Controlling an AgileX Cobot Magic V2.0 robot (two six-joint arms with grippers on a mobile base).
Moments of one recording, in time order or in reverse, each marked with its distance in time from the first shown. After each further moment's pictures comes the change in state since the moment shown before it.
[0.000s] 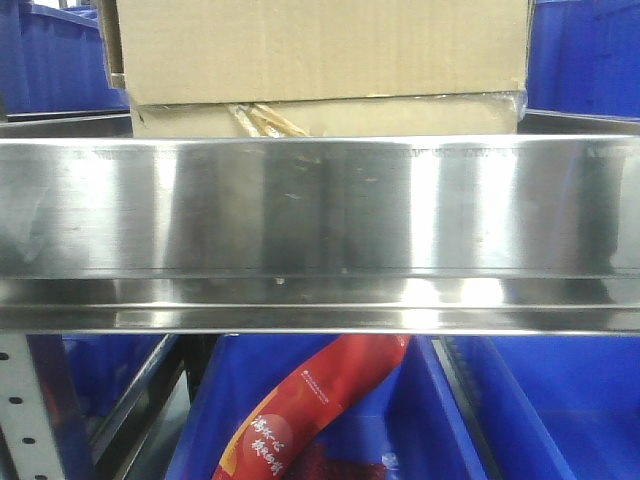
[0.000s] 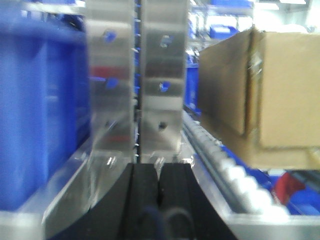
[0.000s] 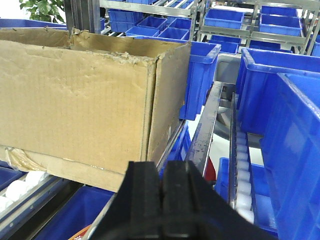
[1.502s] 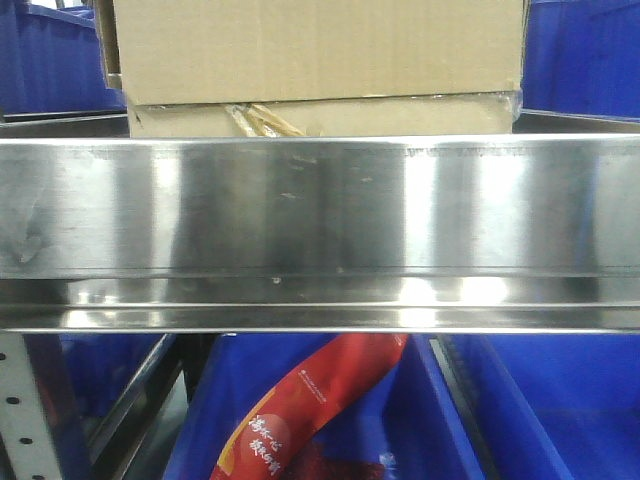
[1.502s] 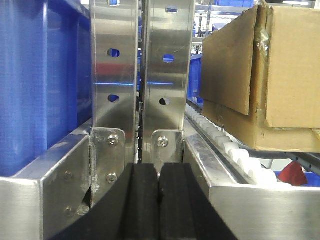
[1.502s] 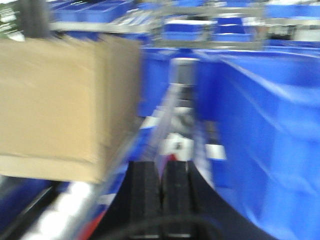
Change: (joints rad) left arm 0.004 -0.025 0.066 -0.011 -0.024 0.000; right arm -0.177 -0.244 0.264 -0.025 -0.100 0.087
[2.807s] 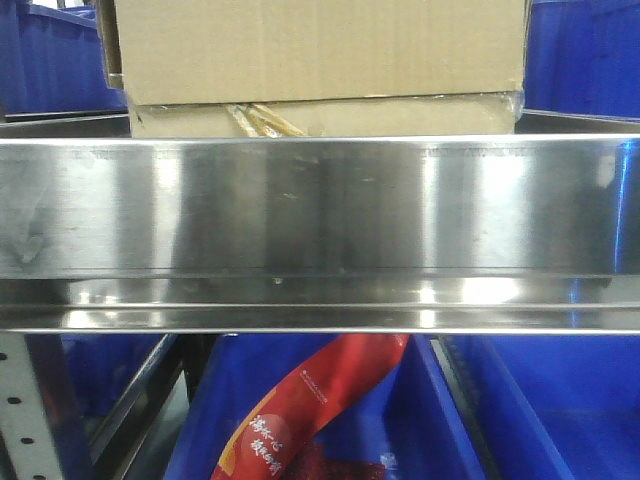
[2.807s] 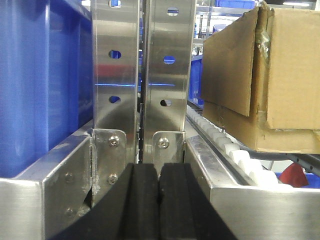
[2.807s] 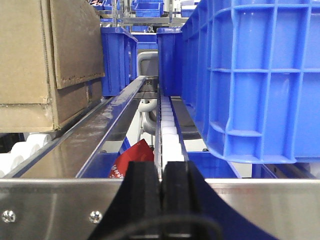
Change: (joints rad) left arm 0.000 0.000 0.000 0.000 0.000 0.002; right arm -0.091 -0.306 0.360 -0.002 -0.108 0.010
